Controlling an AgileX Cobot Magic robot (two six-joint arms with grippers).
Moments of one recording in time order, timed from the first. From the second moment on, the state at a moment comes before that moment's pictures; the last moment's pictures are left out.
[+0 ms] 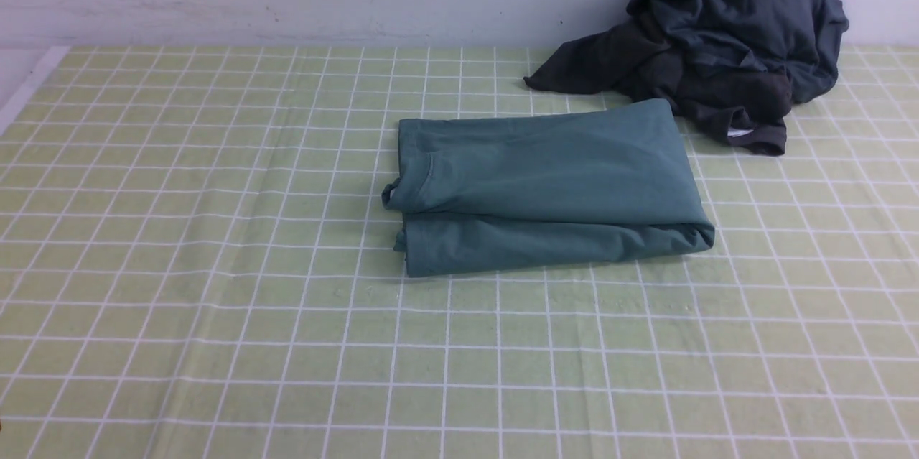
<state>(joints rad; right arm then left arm) 0.49 1.29 -1.70 -0.27 1.20 -0.12 -0.33 0.05 -0.32 0.20 0.64 -0.08</state>
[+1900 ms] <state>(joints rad) 0.03 -0.01 0.02 0.08 0.36 -0.04 -0.33 0.05 -0.32 0.20 0.63 -0.07</state>
